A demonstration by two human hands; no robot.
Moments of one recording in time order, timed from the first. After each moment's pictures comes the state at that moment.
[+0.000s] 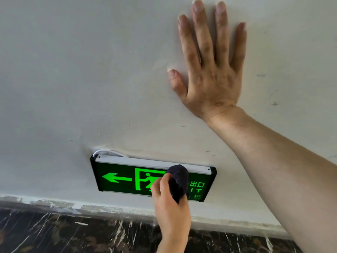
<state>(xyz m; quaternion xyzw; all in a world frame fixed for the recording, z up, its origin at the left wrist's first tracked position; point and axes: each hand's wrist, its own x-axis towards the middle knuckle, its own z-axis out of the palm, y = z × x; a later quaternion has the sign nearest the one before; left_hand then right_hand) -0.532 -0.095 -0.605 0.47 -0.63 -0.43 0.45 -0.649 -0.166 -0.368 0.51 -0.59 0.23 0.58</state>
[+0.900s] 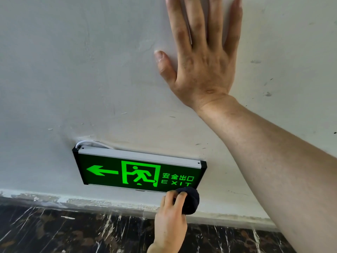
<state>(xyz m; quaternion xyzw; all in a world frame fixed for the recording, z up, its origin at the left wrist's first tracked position) -0.538 -0.077 -0.658 0.35 -0.86 -0.24 0.28 -0.644 -0.165 -0.369 0.50 -0.59 0.24 0.59</state>
